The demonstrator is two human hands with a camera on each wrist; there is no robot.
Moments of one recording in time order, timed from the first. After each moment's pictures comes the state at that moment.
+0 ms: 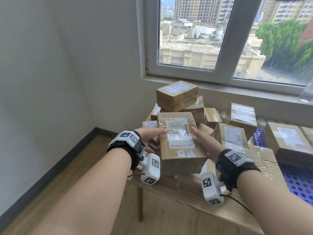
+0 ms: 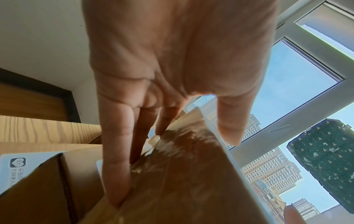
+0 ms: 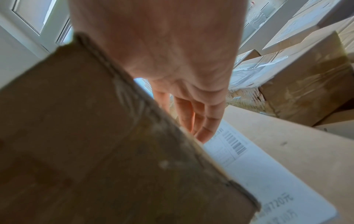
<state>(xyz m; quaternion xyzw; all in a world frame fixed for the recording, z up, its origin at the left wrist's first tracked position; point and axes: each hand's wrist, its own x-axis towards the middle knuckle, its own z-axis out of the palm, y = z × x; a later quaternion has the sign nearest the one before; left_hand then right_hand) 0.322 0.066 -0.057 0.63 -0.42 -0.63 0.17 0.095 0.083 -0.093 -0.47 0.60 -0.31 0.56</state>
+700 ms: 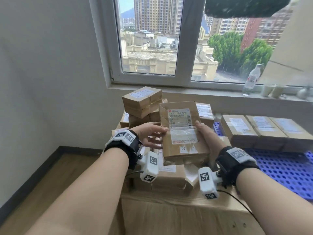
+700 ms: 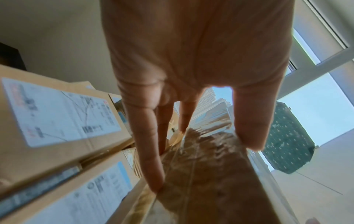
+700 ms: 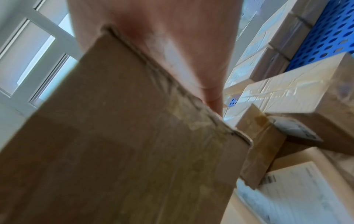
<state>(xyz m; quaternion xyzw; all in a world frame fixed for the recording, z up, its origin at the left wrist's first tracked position) 0.238 0.073 -0.032 0.46 -0.53 -0.69 0.18 0.010 0.139 -0.069 -0.37 0.58 -0.50 0.52</state>
